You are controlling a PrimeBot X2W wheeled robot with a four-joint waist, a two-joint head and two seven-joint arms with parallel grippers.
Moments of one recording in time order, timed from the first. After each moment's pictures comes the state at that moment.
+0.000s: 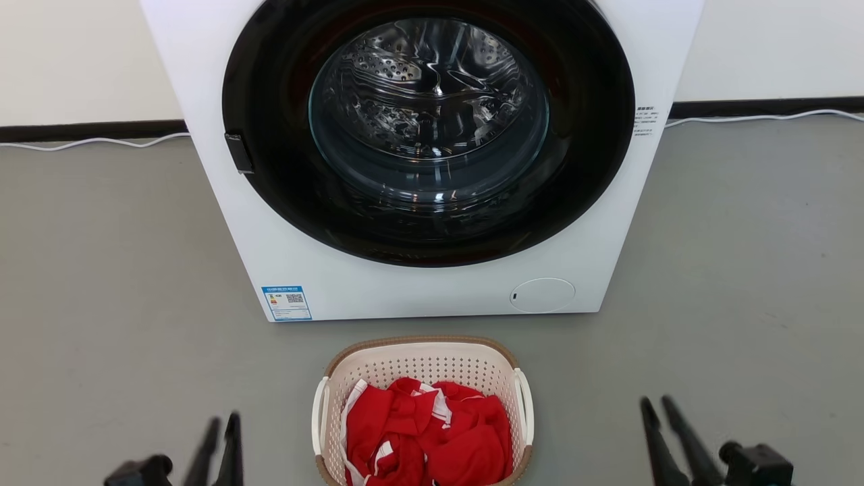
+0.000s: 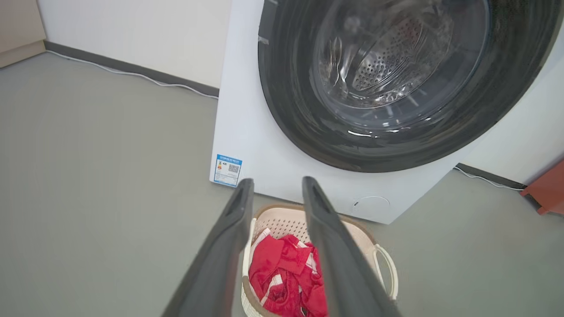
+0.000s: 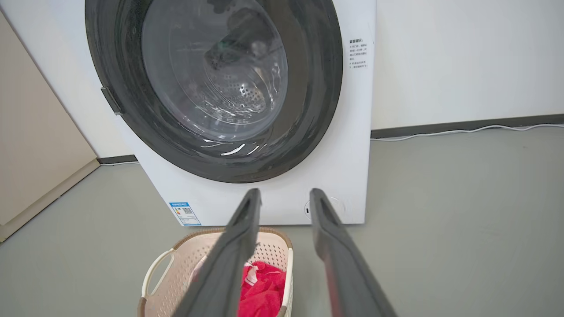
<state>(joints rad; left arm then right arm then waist) 0.04 0.11 -0.01 0.37 -0.43 -0.07 -0.26 0.07 -0.04 0.00 0.30 0.14 0.13 -0.26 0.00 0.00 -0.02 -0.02</state>
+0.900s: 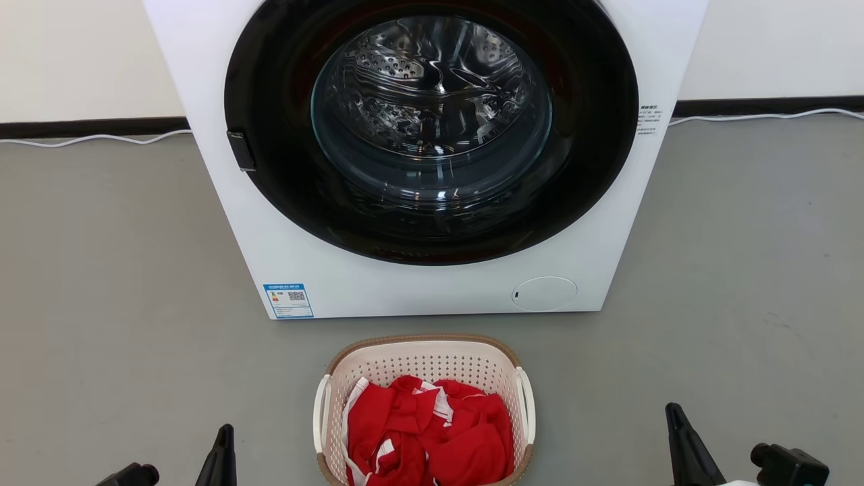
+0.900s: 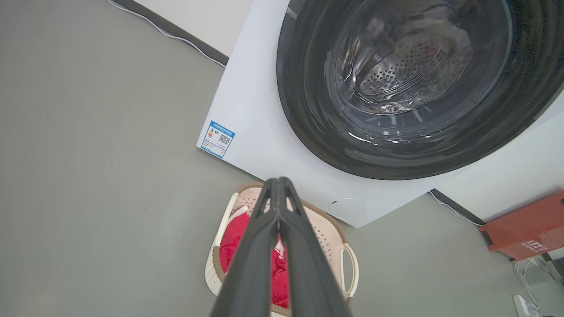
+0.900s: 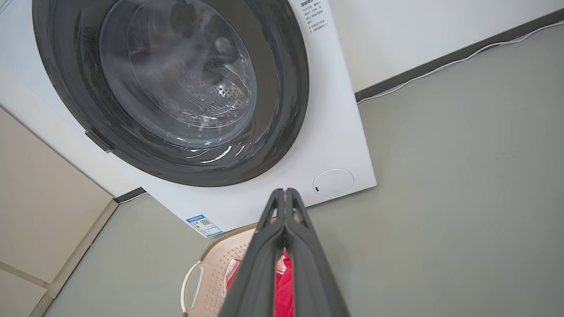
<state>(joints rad) 0.06 0.09 0.00 0.38 -0.65 -0.08 -0.18 0.08 -0.04 -0.01 0.33 0.43 0.13 -0.19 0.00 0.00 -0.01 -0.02</state>
